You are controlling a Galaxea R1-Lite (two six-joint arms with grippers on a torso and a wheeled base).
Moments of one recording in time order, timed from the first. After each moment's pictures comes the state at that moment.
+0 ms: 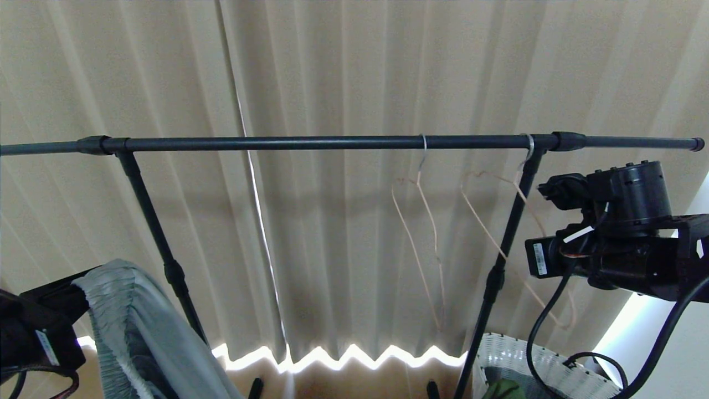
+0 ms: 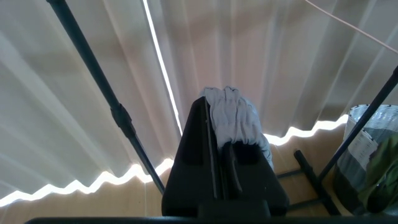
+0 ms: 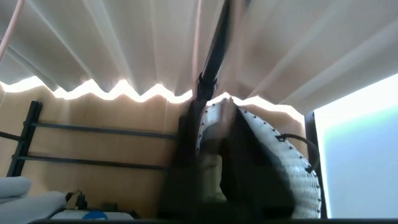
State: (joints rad) left arm -0.21 0.94 -0.38 -0.38 0.01 0.12; right arm 0.33 1.62 -0.86 -0.11 -0.33 0.12
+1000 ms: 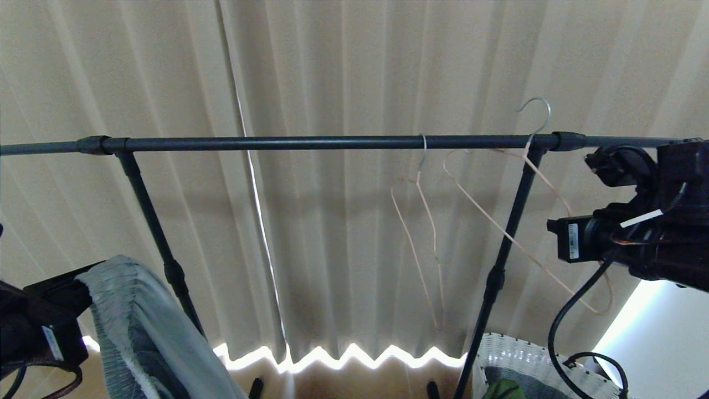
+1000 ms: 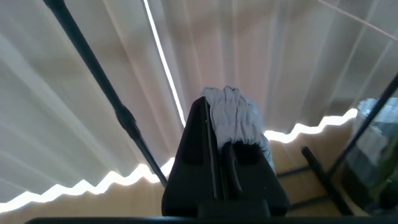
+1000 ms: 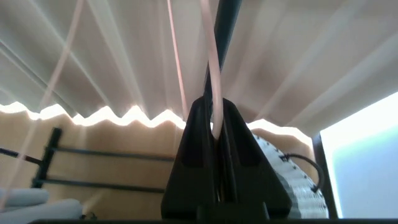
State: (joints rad) left arm -0.21 0.96 -0.40 -0.38 0.01 0.18; right arm 0.33 1.46 -0.84 -0.12 -0.30 0.13
